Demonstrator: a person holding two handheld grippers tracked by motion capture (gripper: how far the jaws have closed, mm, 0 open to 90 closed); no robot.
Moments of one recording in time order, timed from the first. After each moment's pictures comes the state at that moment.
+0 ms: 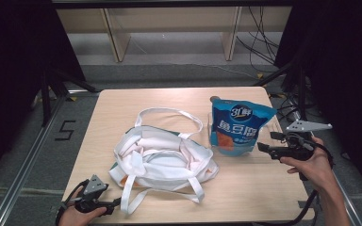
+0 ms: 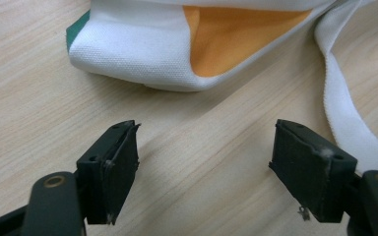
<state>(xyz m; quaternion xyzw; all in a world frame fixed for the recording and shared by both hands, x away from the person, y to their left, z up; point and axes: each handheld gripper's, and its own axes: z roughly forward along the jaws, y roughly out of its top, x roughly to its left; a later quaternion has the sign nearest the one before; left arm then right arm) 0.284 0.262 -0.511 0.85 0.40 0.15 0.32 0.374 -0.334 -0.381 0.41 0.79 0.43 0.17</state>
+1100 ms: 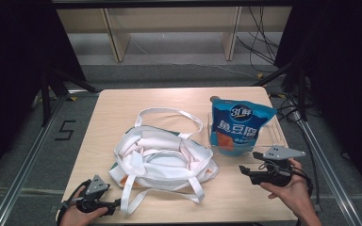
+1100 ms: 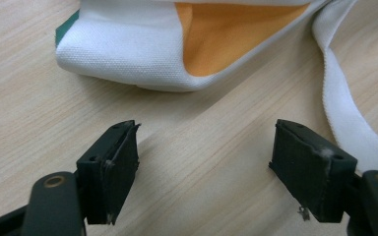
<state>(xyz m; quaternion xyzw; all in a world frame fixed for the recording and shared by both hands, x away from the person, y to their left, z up) 0.286 0.260 -0.512 0.86 0.39 0.15 0.31 0.329 -0.283 -0.424 0.38 0.81 0.41 0.18</state>
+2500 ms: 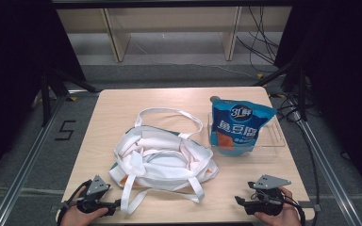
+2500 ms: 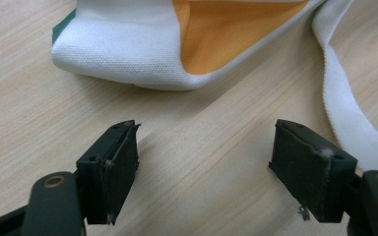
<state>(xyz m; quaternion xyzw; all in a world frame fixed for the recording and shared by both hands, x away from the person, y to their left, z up) 0.285 0.258 -0.514 0.86 0.39 0.15 0.31 0.284 -0.276 -0.495 0.38 0.84 0.36 0.13</state>
